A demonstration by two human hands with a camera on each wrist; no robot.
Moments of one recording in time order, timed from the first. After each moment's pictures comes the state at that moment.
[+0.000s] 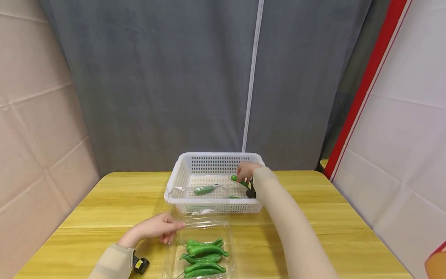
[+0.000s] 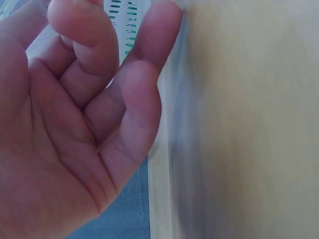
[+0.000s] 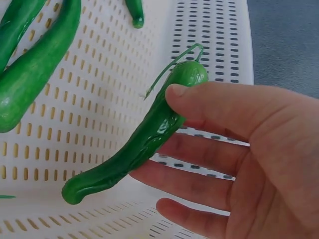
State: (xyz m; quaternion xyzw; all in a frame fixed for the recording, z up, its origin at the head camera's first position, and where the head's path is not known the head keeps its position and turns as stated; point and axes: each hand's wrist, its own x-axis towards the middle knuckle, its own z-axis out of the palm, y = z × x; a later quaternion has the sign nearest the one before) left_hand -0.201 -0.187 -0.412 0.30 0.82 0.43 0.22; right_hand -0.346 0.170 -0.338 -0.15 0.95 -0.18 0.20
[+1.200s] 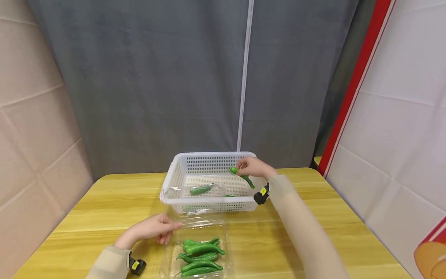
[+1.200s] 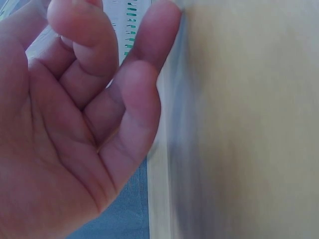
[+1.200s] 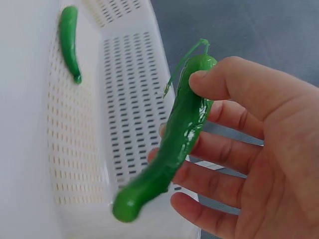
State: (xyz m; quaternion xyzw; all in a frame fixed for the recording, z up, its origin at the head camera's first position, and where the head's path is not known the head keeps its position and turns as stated) left_hand -0.206 -0.195 -0.411 0.31 0.82 0.43 0.22; right_hand -0.303 0.194 -0.308 -0.24 0.91 -0.32 0.07
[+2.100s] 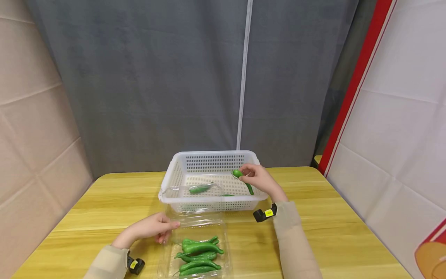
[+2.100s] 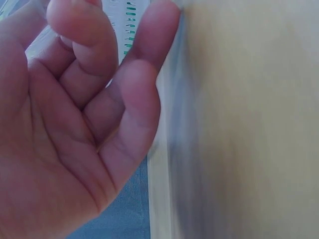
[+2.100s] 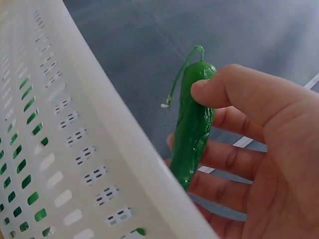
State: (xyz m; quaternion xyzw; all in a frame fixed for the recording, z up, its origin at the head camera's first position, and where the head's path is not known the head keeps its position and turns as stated) left_hand -0.215 -0.197 -0.417 0.32 0.82 0.43 0.22; right_hand -0.255 0.195 -0.335 -0.22 0.88 -0.42 -0.06
